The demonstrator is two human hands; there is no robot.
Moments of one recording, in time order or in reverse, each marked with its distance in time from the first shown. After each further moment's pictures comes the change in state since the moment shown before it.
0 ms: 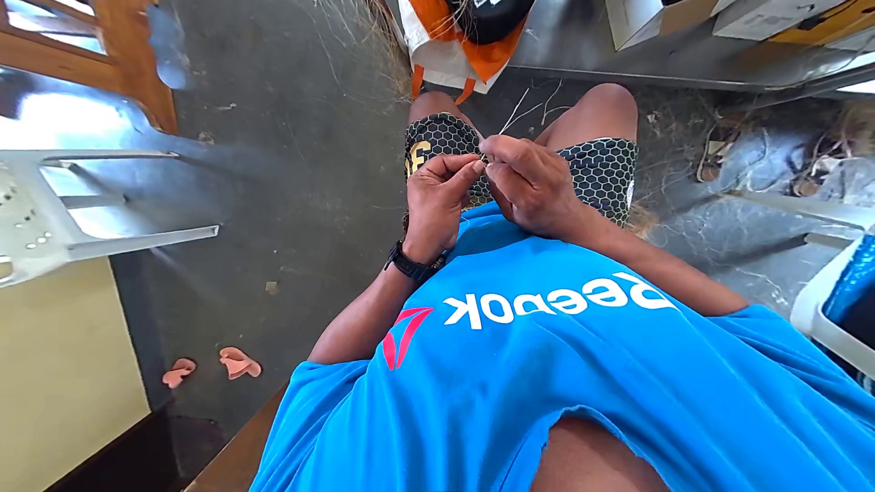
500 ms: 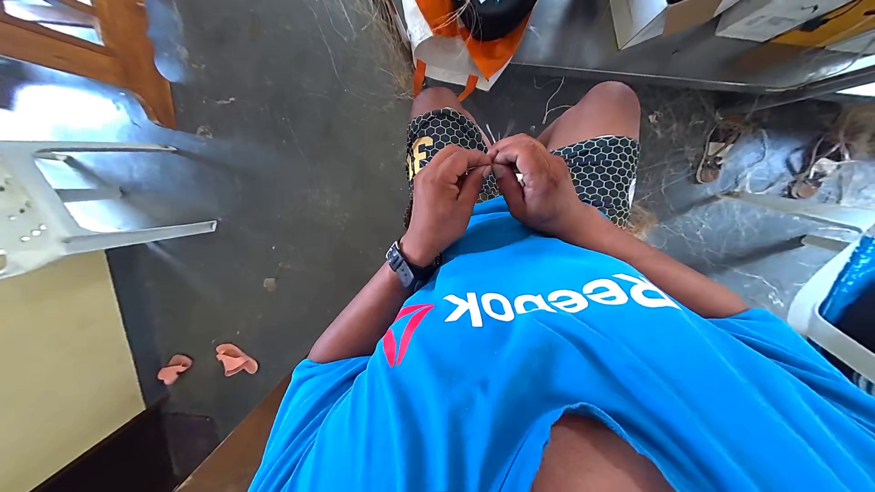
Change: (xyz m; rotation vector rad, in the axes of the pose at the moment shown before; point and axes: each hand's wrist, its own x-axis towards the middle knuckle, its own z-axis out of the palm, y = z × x) left_hand -0.001 0.006 -0.014 0.795 -0.201 0.507; right_hand -0.008 -0.002 0.004 0.313 -0.013 0.253
